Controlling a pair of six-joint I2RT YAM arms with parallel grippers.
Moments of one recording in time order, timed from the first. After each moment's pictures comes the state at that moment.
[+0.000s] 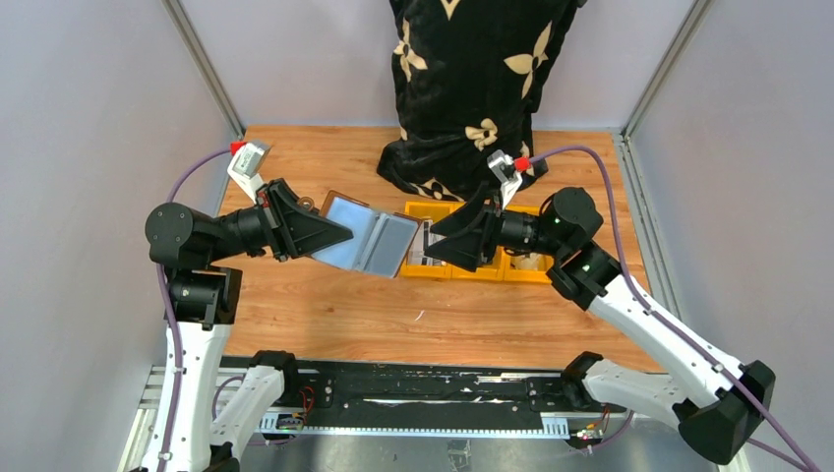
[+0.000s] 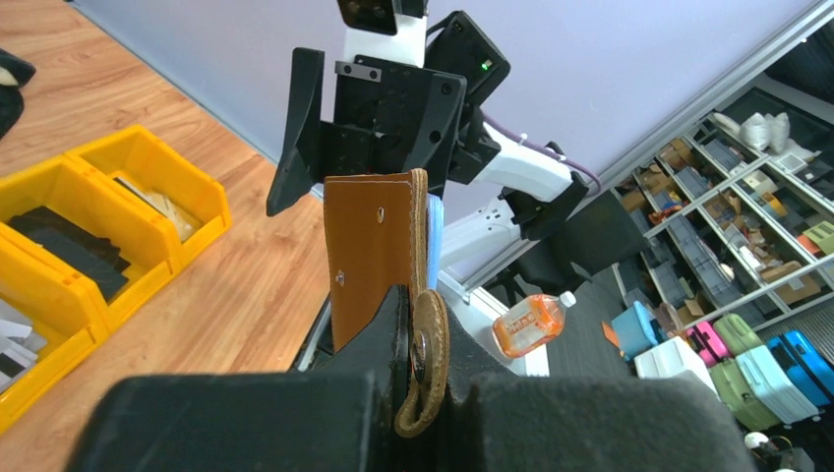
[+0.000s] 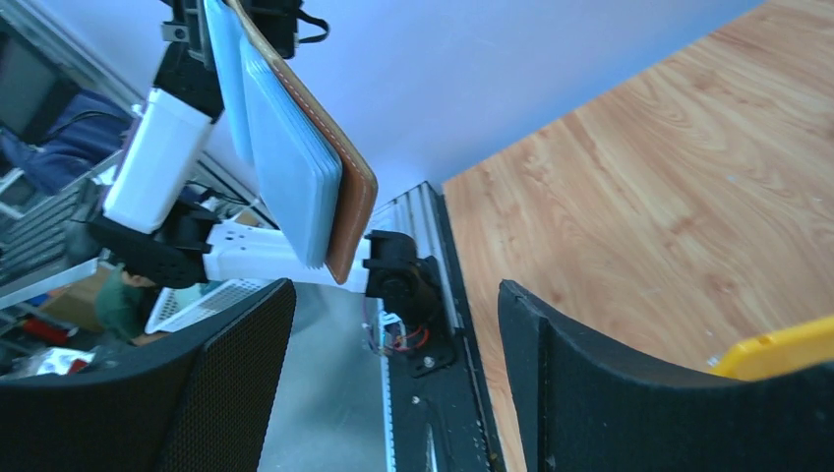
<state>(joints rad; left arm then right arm) -0.07 0.76 1.08 0.05 1.21 -1.04 0.68 0.98 0.95 0.17 -0.72 0.61</state>
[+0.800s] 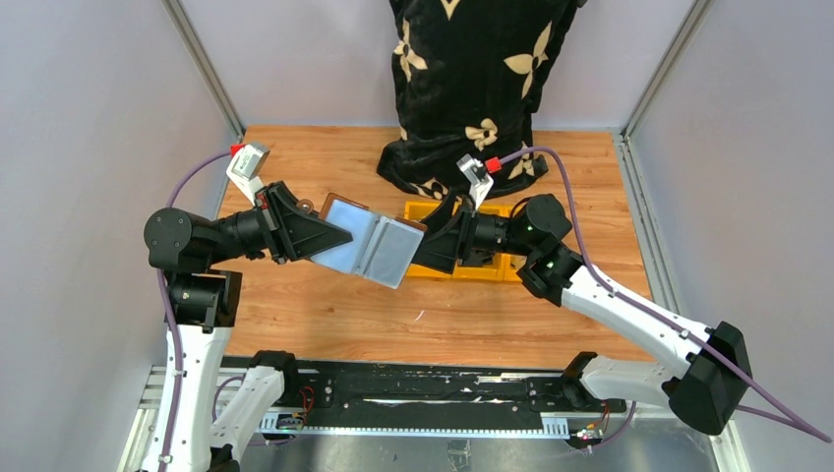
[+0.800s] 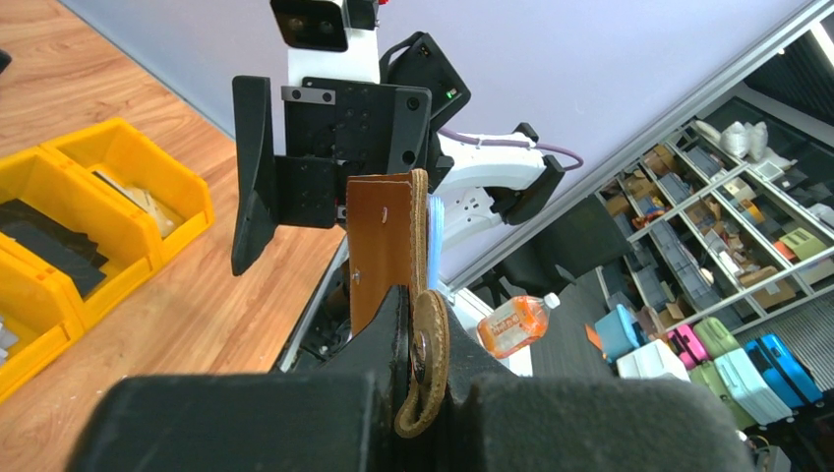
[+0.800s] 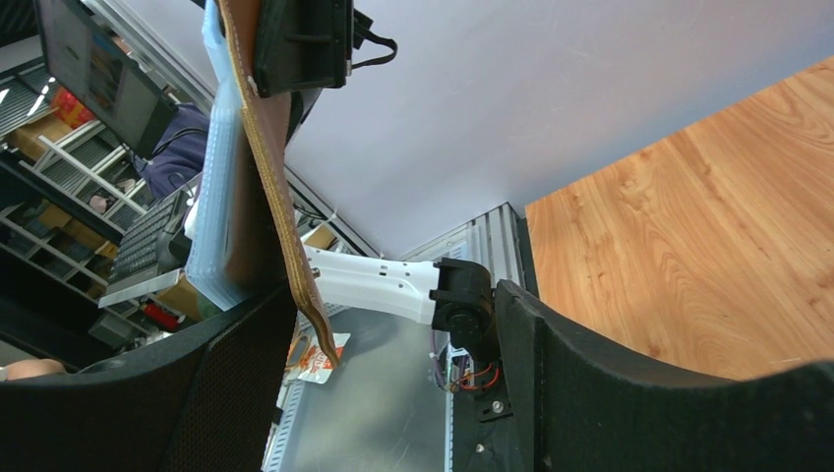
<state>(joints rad) -0.07 0.74 1.07 0.08 1.21 -1.11 0.80 1.13 0.90 0.52 -0.71 0.80</state>
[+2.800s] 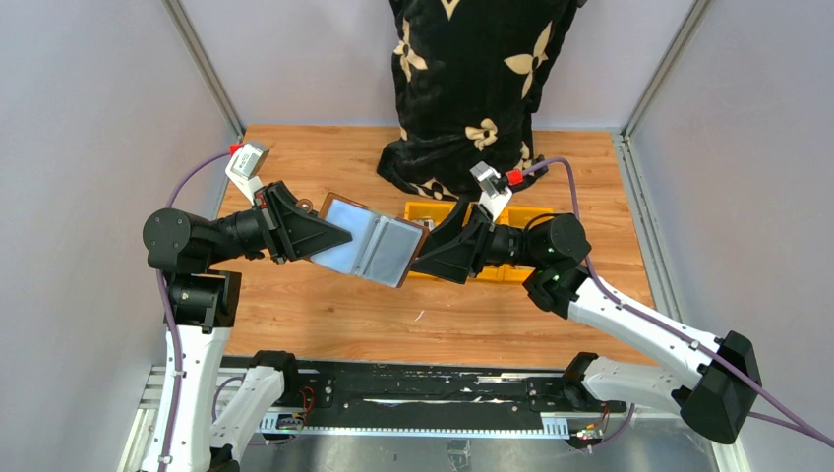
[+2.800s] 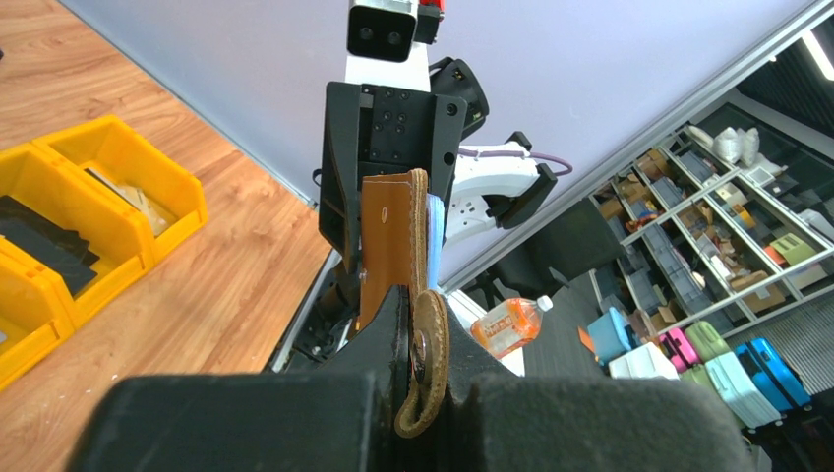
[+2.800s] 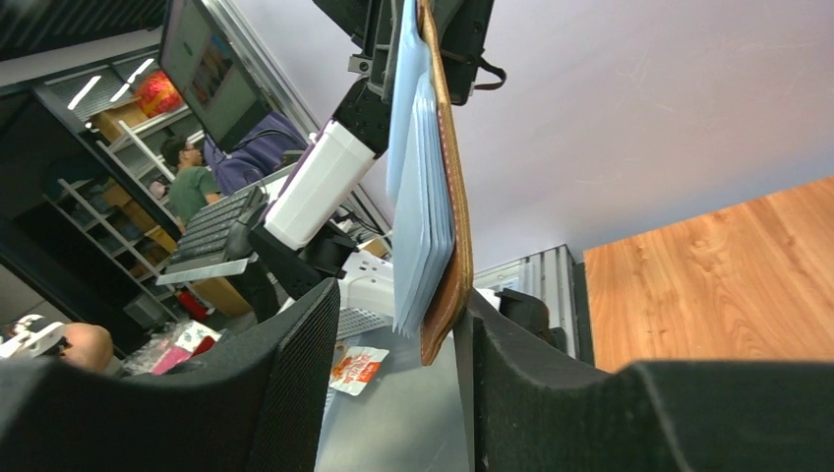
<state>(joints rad) -0.07 0.74 1.07 0.08 1.21 -1.13 0.84 1.06 0.83 0.72 -0.72 0.88</state>
